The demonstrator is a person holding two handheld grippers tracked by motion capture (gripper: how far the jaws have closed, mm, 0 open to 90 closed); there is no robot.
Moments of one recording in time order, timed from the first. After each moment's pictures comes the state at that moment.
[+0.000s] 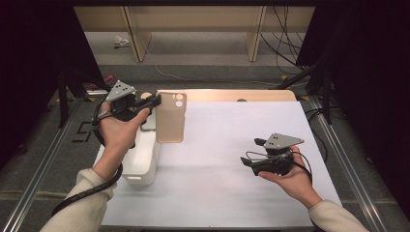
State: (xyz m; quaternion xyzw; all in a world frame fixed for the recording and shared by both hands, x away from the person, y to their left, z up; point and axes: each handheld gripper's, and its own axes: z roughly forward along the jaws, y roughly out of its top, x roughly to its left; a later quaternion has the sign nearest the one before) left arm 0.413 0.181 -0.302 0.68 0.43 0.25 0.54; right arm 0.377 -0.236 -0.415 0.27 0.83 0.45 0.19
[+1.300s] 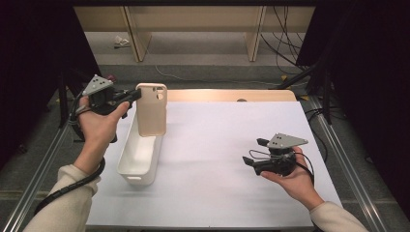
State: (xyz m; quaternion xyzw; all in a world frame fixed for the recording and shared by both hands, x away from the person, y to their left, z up) left arm 0.422 0.225 -0.295 0.66 0.44 0.28 0.54; right arm 0.374 -0.241 -0.414 0.29 0.82 0.46 0.19
